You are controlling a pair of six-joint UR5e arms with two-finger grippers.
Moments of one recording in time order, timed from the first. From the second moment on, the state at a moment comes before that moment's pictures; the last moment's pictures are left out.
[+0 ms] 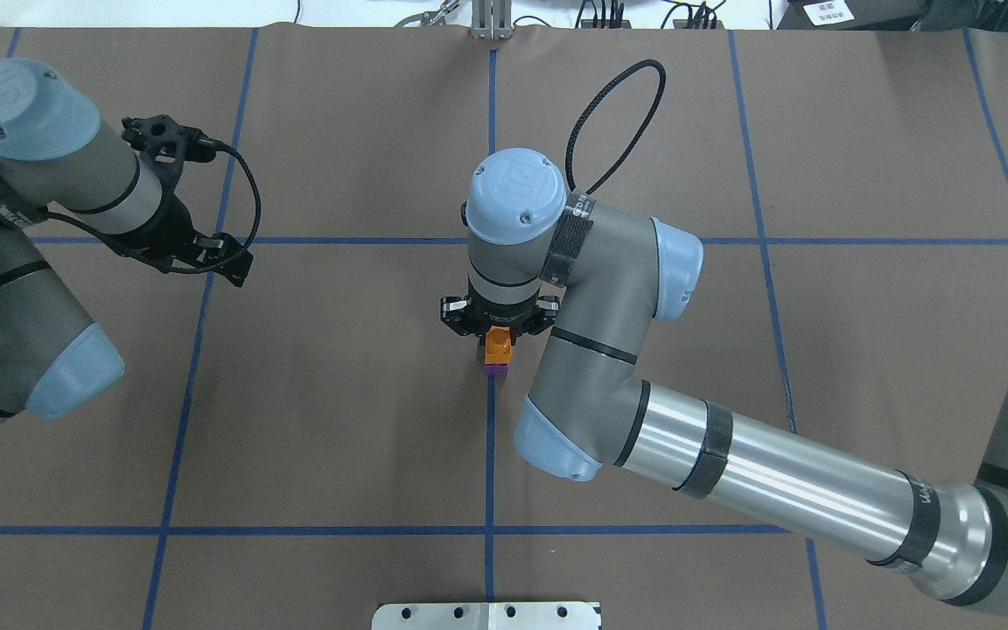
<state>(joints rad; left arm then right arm) -0.83 -1.93 -1.82 -1.60 -2.09 -0.74 0.50 -0.72 1.46 -1.57 1.96 1.18</state>
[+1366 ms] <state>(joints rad) -0.83 -1.92 -1.83 -1.59 -2.09 -0.74 0.51 -0.73 1.51 -1.57 1.92 1.19</state>
